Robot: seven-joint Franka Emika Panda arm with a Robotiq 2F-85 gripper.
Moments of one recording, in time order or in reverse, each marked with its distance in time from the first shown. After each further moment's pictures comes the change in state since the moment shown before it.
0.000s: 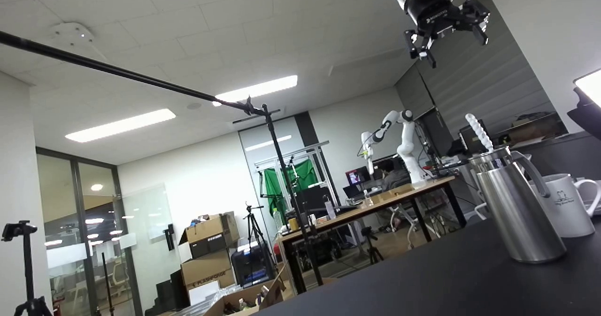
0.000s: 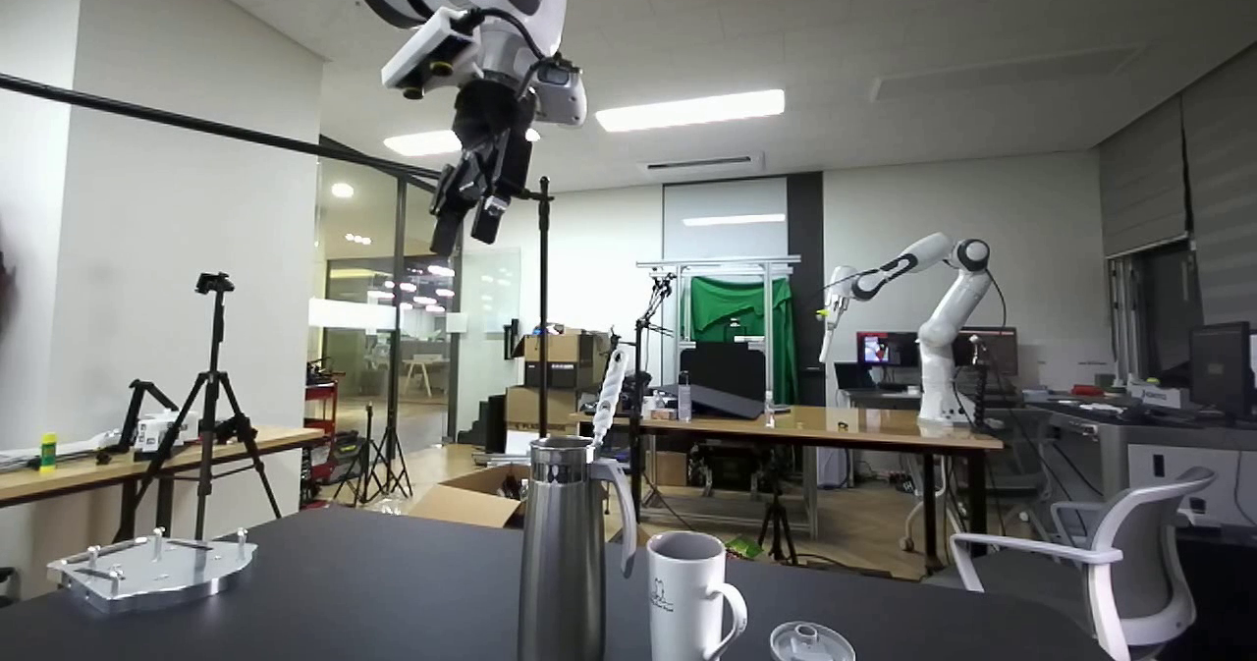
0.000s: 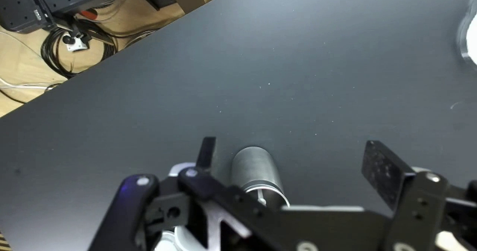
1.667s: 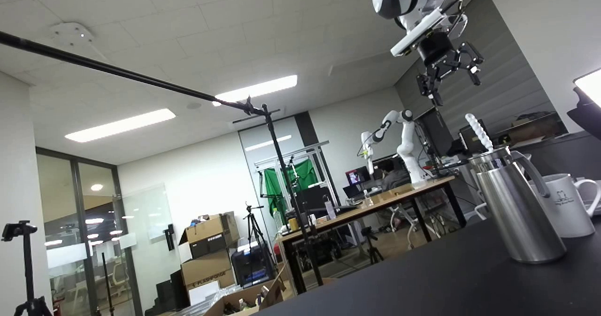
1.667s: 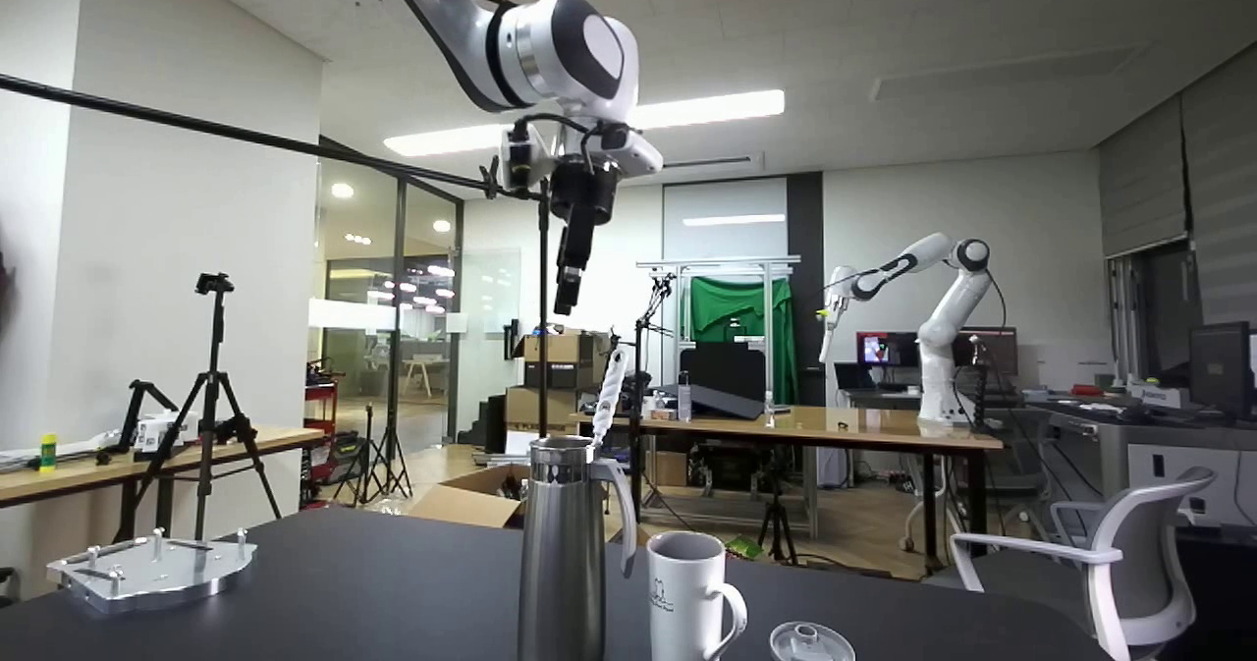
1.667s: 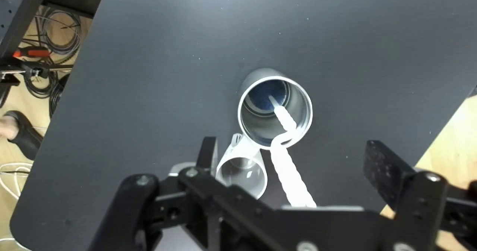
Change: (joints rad) arm -0.008 0.332 -0.072 0.270 0.002 0.149 0.496
